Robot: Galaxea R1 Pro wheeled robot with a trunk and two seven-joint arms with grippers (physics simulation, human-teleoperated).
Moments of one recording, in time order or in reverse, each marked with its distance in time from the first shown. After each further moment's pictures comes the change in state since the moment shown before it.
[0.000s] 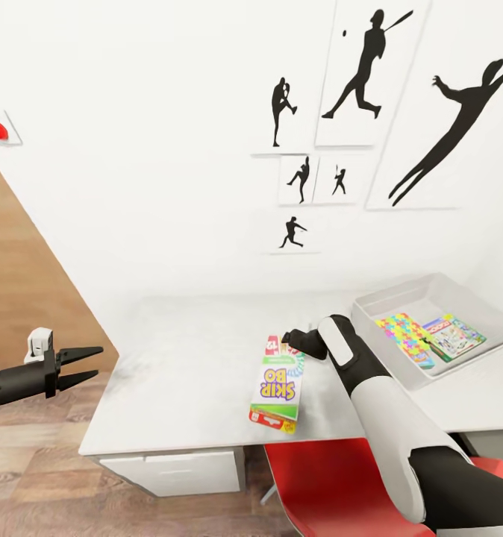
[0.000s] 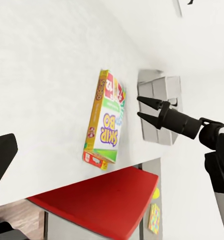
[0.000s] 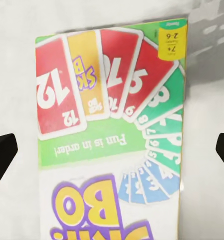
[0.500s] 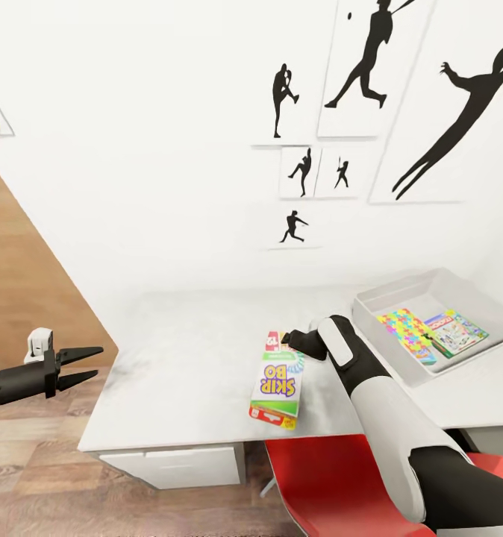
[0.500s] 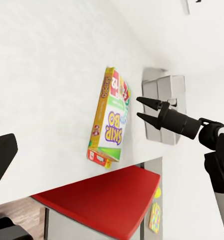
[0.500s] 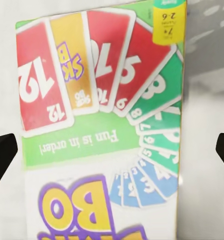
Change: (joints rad) left arm 0.000 0.000 0.000 0.000 -0.001 0.000 0.000; right arm 0.000 0.000 0.001 0.007 0.000 -0.002 0.002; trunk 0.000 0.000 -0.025
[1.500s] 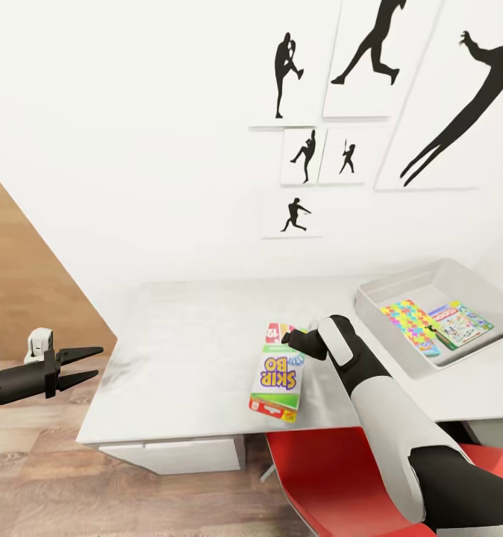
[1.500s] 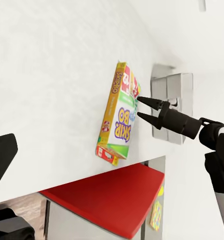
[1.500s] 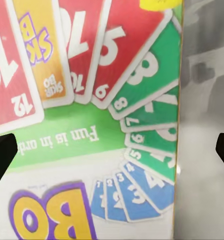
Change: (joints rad) left arm 0.000 0.000 0.000 0.000 0.000 0.000 0.001; right arm -0.001 0.000 -0.001 0.000 0.000 0.000 0.002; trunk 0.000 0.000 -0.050
